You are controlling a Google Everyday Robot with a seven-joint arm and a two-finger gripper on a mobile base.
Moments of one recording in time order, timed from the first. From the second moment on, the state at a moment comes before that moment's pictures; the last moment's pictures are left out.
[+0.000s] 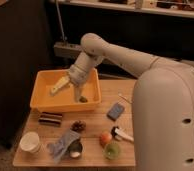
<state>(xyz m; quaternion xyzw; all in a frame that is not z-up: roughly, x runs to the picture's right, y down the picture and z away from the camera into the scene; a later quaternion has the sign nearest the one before) -0.137 0.034 0.639 -0.64 0.03 0.45 0.62</state>
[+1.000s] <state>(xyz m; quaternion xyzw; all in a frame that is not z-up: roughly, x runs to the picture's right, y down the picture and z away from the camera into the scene) -0.137 0.034 0.640 -0.64 0.03 0.45 0.62</state>
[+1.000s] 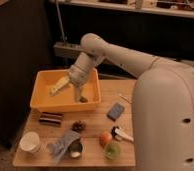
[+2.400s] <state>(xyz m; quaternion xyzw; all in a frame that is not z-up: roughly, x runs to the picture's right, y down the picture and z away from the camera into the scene) -0.108 0.000 0.610 -0.61 0.00 0.46 0.64</state>
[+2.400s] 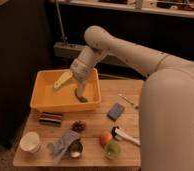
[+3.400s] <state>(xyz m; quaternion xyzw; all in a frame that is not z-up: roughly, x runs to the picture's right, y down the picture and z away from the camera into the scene) 0.079 -0.017 0.506 -0.51 -0.07 0.59 0.62</state>
